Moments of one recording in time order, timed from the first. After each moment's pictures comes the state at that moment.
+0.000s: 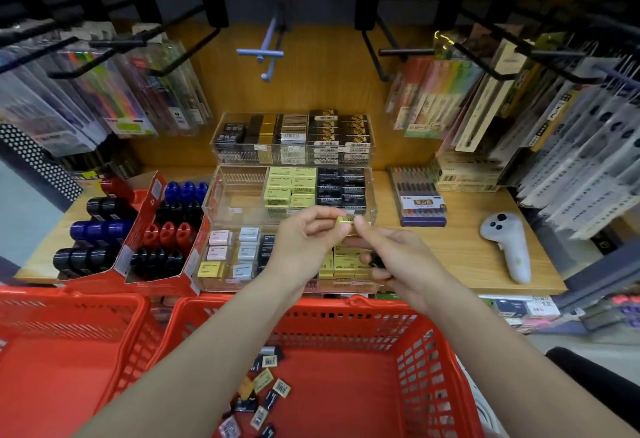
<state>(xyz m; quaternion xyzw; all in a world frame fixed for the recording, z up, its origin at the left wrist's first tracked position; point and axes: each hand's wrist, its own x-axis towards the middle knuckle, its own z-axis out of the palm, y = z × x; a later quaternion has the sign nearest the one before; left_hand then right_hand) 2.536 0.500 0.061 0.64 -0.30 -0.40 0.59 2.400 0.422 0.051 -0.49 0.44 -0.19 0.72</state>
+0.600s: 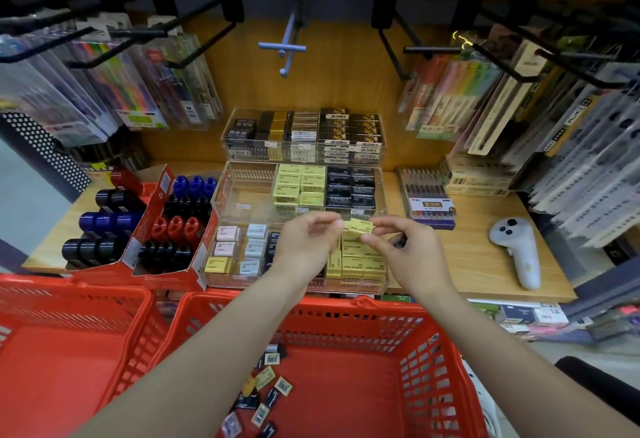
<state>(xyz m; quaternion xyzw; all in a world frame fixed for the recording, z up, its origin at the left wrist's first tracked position) 2.547 0.499 0.046 0.70 -0.25 -0.38 0.55 2.402 0.416 0.037 -0.76 0.45 -0.28 0.38</state>
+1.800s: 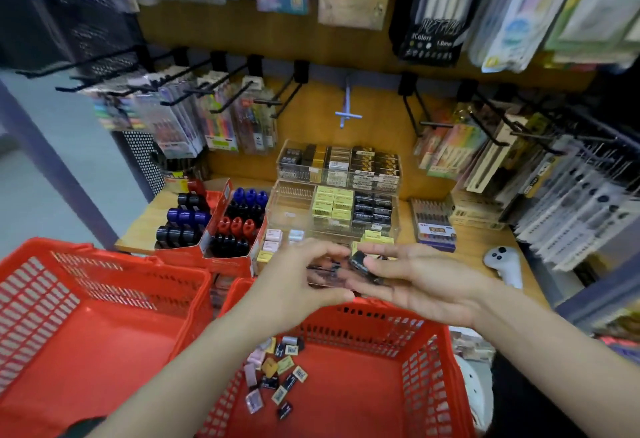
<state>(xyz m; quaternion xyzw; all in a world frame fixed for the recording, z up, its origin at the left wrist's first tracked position) 2.539 0.646 0.149 0.69 -0.52 -0.28 0.41 2.385 0.512 0.174 -0.37 0.30 -0.04 0.88</state>
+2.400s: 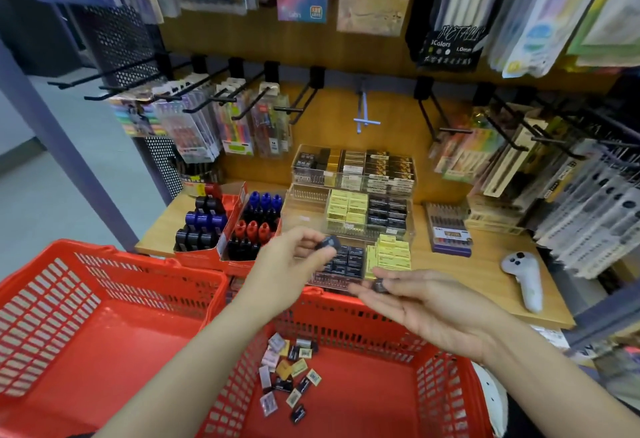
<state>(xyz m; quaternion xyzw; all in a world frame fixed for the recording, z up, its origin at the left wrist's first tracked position) 2.569 0.649 0.143 0.73 -0.42 -0.25 0.48 2.383 0.529 0.160 -0.28 0.31 -0.09 0.90</state>
